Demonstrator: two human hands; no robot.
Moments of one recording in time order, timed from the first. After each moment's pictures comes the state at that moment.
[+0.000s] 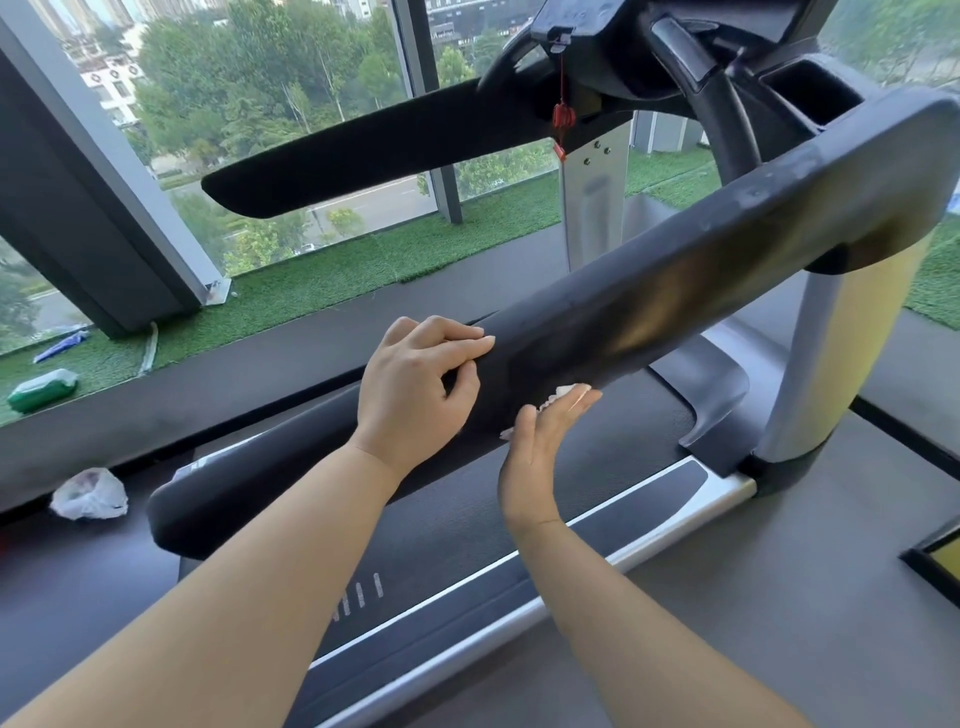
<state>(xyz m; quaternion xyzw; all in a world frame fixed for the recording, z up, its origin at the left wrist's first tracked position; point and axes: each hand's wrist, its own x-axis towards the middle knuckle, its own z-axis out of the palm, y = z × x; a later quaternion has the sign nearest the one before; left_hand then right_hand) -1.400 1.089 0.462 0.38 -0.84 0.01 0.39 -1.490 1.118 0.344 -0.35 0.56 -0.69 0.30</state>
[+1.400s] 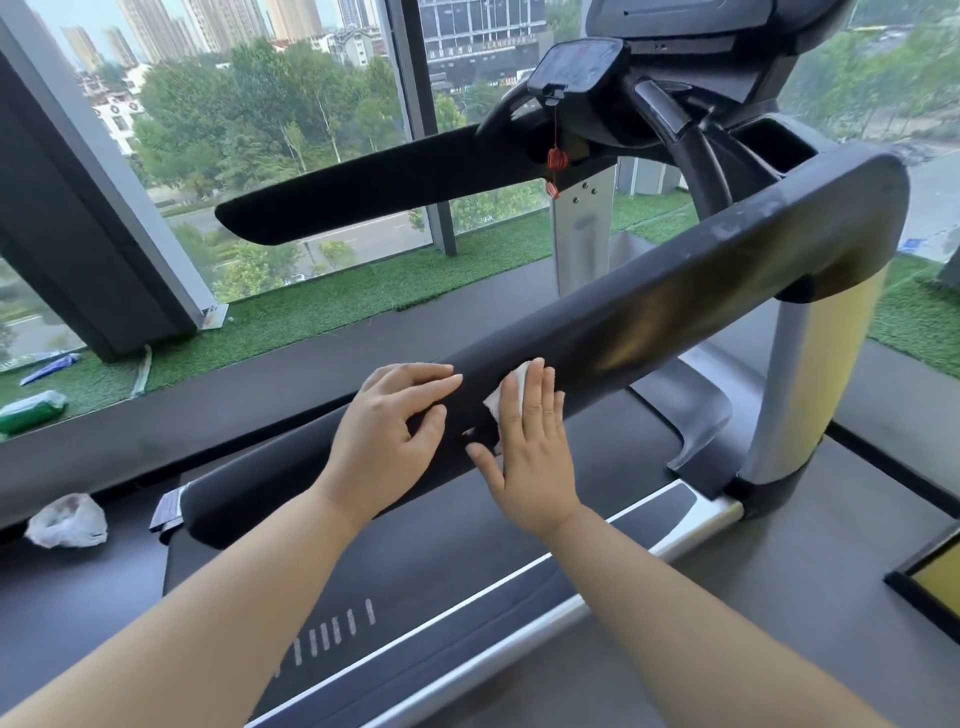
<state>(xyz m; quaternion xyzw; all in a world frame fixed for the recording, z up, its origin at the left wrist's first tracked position) -1.351 1.120 0.464 0.41 -0.84 -0.09 0.34 -1.511 1.122 0.340 -0.66 0.61 -0.41 -0.13</state>
